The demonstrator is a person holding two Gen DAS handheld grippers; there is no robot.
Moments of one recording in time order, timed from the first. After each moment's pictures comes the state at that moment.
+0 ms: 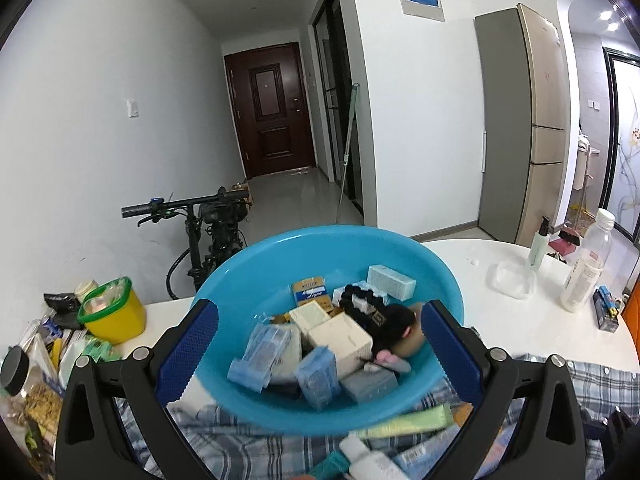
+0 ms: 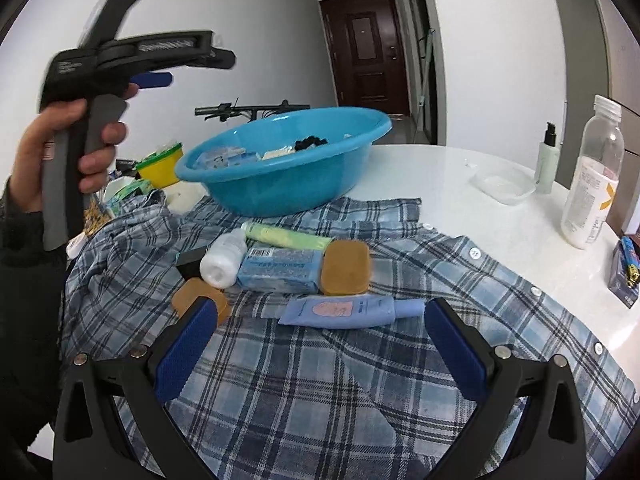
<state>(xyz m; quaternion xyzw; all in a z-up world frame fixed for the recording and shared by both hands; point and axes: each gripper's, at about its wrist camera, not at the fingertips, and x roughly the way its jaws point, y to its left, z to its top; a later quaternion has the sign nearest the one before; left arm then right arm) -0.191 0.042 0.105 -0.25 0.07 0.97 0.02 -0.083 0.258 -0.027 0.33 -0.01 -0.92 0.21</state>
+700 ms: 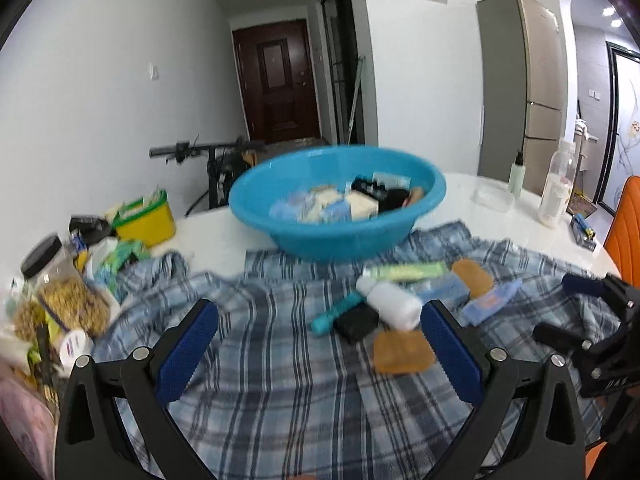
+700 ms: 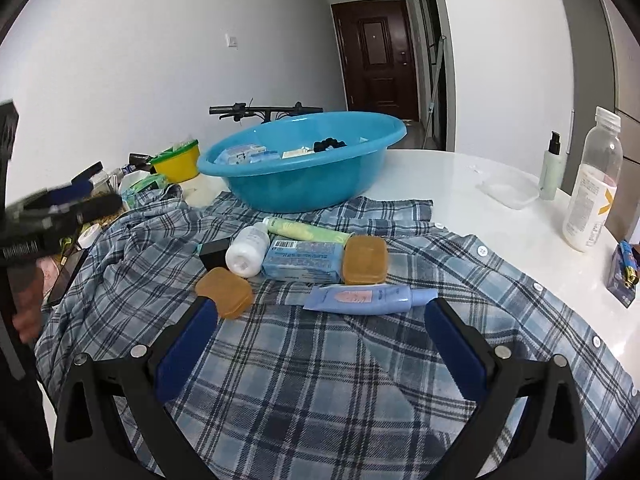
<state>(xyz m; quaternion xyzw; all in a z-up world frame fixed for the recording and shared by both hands) -0.041 -0.001 0.035 -0.30 0.05 0.95 0.00 -0.057 0.247 -0.019 0.31 0.00 -0.92 0.22</state>
